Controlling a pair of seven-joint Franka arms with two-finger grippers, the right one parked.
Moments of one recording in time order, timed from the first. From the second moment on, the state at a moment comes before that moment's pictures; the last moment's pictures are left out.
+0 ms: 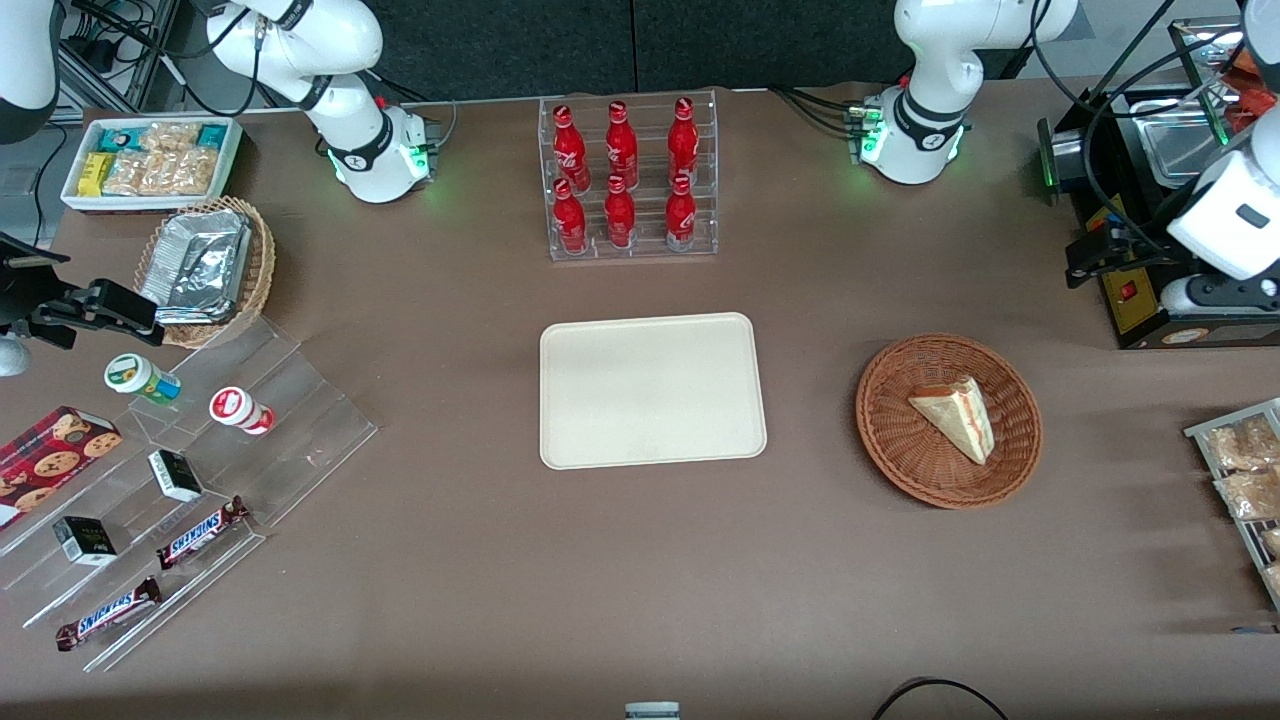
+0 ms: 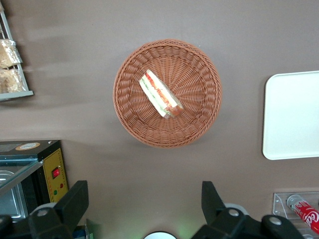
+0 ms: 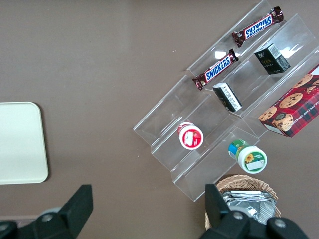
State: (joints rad) arm -0.02 -0.02 -0.02 -1.61 0.02 1.51 -0.01
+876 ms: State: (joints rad) arm -0.02 0.02 -0.02 -1.97 0.02 1.95 -0.09
